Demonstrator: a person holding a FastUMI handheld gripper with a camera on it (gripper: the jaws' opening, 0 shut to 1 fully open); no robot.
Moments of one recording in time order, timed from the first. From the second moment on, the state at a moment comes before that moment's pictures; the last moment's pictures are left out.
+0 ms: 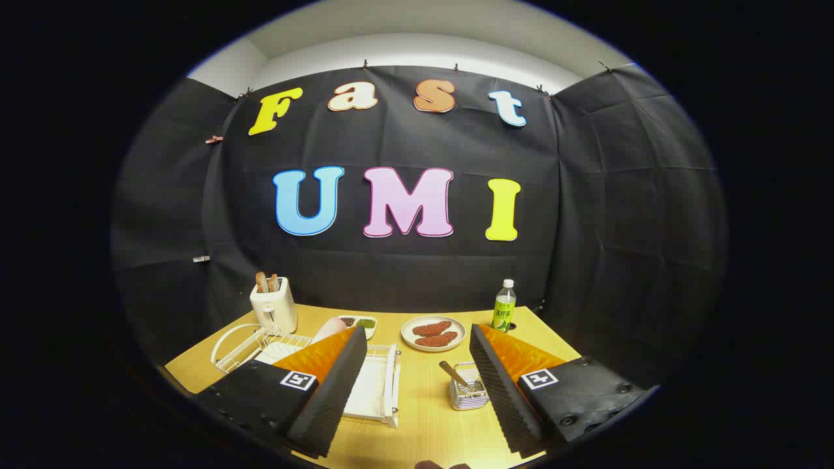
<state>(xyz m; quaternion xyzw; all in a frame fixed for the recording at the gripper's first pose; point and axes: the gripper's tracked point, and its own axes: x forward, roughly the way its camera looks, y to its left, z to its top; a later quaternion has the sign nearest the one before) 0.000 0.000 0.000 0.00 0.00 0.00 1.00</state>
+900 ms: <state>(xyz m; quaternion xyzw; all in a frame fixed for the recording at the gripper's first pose) -0.005 0.044 -0.002 -0.03 0.00 0.04 1.00</state>
